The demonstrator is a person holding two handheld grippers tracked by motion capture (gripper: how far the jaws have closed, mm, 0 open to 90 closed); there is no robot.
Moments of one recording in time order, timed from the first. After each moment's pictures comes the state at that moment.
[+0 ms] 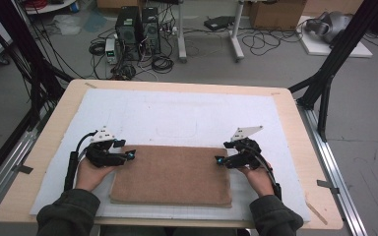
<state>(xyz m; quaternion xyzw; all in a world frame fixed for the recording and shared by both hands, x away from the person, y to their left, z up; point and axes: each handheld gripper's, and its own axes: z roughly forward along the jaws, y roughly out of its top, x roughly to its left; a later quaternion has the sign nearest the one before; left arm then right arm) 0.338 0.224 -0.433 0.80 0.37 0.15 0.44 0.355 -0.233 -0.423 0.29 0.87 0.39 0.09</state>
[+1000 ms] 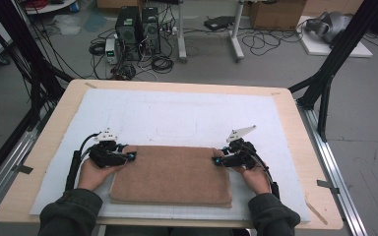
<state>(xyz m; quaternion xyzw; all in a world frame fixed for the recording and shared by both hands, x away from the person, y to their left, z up) 0.346 0.224 -0.448 0.81 0.38 0.11 0.43 0.363 -0.226 -0.437 0.27 0.88 0.38 0.04</state>
